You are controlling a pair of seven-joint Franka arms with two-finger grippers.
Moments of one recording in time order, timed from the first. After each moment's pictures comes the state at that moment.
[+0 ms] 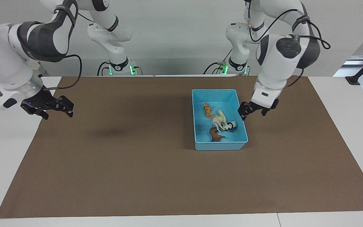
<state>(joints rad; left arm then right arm) -0.20 0.16 -0.01 -1.64 0.03 1.84 -0.33 -0.03 0.28 -0.16 -1.38 0.09 1.59 -0.24</state>
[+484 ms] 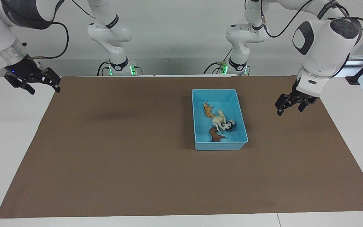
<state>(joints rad) -0.08 0.10 -0.01 -1.58 0.03 1.78 -0.17 -0.06 0.02 -0.15 -1.52 0.05 1.48 -0.24</state>
